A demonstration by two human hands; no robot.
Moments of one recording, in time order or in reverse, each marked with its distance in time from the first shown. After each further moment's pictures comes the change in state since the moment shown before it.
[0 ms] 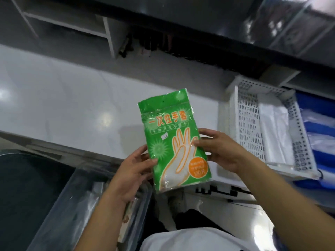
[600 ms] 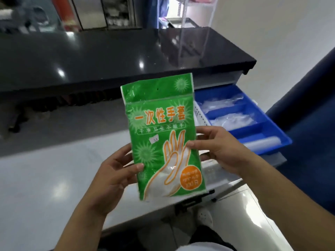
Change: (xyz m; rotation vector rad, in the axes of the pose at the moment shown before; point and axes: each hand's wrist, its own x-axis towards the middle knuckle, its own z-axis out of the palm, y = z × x) left_hand 0.037 0.025 0.219 0.337 -0.455 0.141; right_hand -0.149 -0.013 -0.167 0.127 0.348 -0.394
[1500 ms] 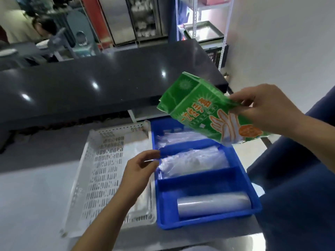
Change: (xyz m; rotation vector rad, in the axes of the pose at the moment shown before) left_hand 0.216 -0.096 0.264 0.590 0.408 0.049; right_hand 0.104 -0.094 -0.396 -1.027 0.237 -0.658
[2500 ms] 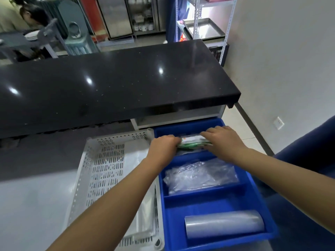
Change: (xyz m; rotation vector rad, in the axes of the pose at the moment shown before) left_hand 0.147 0.003 0.043 1.167 -0.142 0.613; right_hand 0.038 0.050 0.160 -0.543 -0.301 -0.132
